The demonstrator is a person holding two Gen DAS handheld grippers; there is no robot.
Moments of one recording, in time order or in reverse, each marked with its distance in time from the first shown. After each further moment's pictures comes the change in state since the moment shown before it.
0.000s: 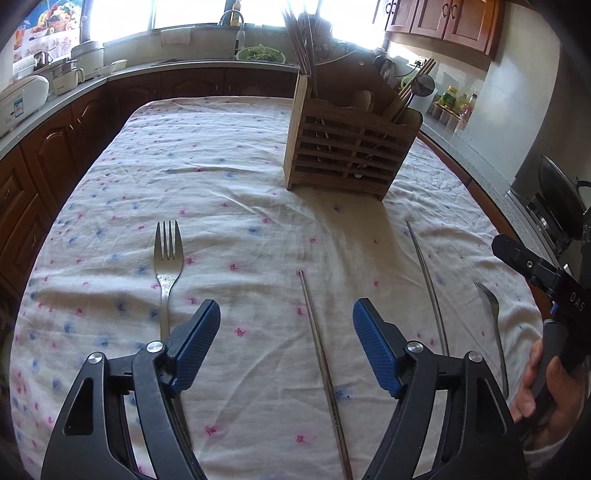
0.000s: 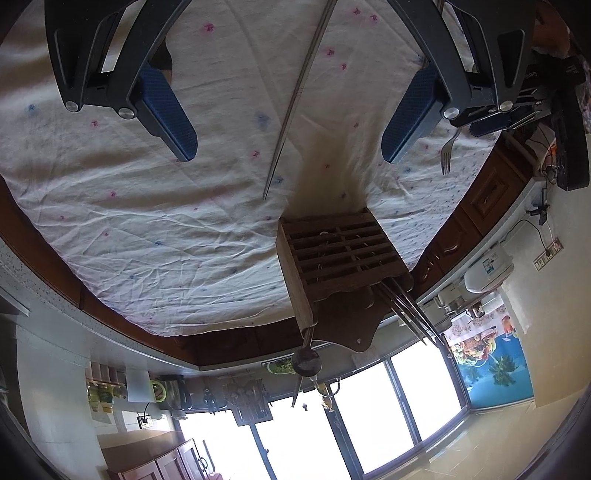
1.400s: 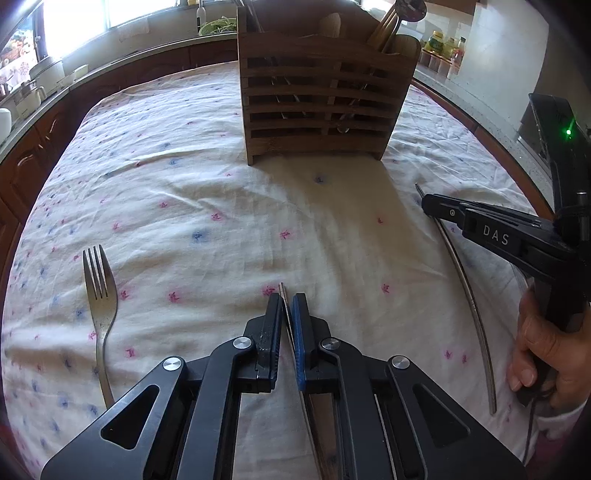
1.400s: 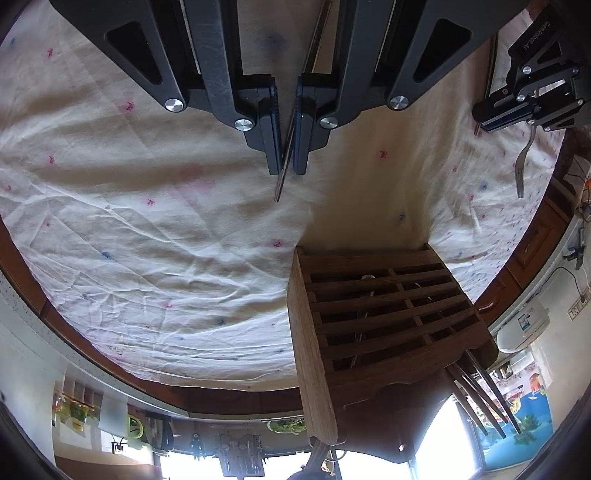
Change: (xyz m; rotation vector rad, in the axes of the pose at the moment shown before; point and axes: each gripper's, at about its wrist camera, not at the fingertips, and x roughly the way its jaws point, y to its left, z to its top) left arm 0.070 -0.029 0.019 0.151 0.133 0.025; right arm 0.114 0.002 0.013 -0.086 0.227 -0.099
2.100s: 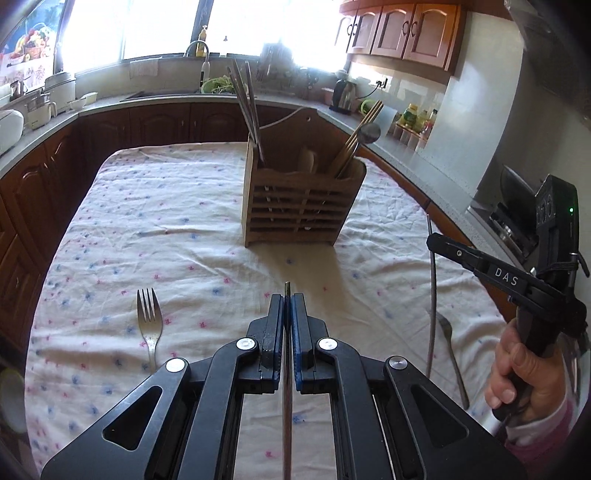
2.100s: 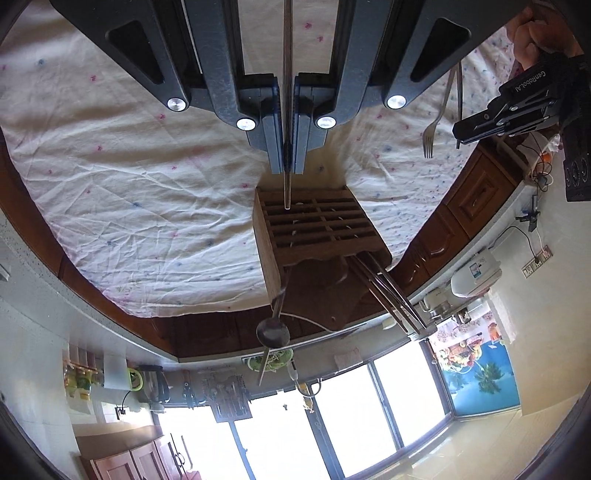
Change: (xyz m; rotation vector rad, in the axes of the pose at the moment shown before) left arm -0.125 0.016 0.002 -0.070 -0.260 -0.131; right arm -0.126 0.006 0.005 0.029 -0.237 0.148
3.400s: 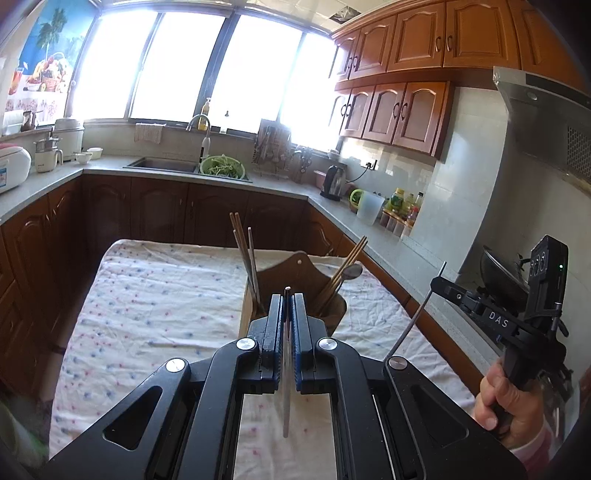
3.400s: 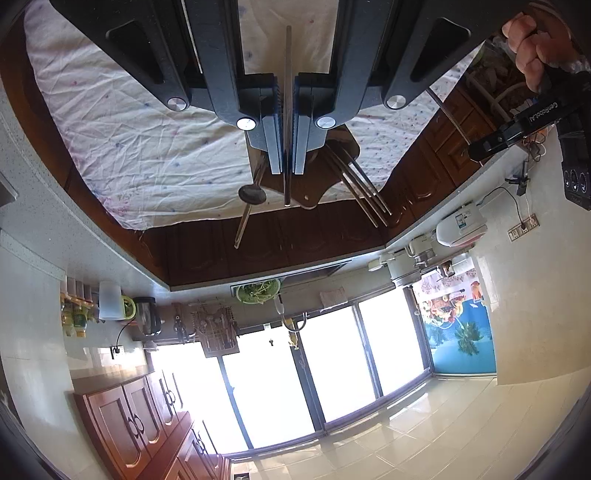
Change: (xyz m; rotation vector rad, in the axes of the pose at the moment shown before) left arm -0.059 0.009 0.092 -0.028 -0.301 -0.044; right arm -0.049 0.015 0.081 -0.046 -0.237 0.024
